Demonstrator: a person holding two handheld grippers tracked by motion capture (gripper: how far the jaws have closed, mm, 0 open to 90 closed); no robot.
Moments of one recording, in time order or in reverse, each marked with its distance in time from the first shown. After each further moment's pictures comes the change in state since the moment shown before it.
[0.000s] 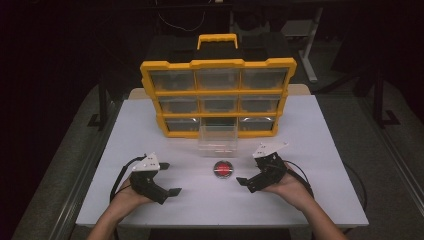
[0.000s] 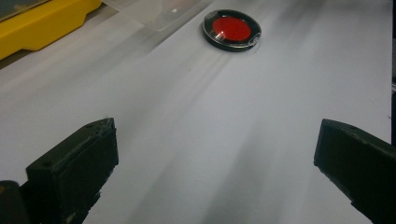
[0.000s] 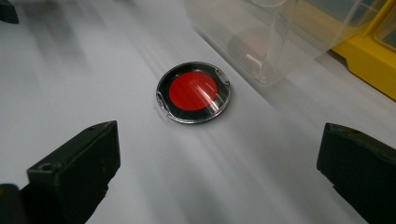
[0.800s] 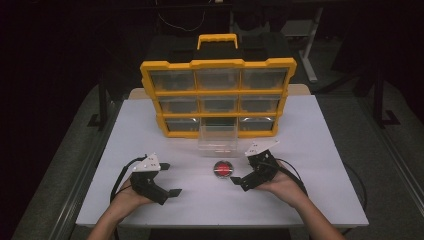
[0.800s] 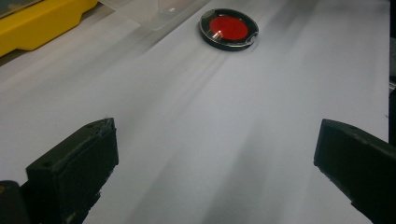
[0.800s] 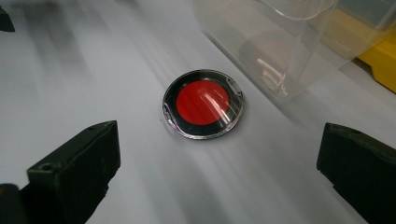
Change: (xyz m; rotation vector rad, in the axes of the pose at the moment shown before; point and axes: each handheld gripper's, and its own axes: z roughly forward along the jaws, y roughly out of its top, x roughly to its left) left arm -0.001 0.000 0.001 0.001 -0.007 0.002; right arm 0.004 0.010 0.016 0.023 0.023 0.007
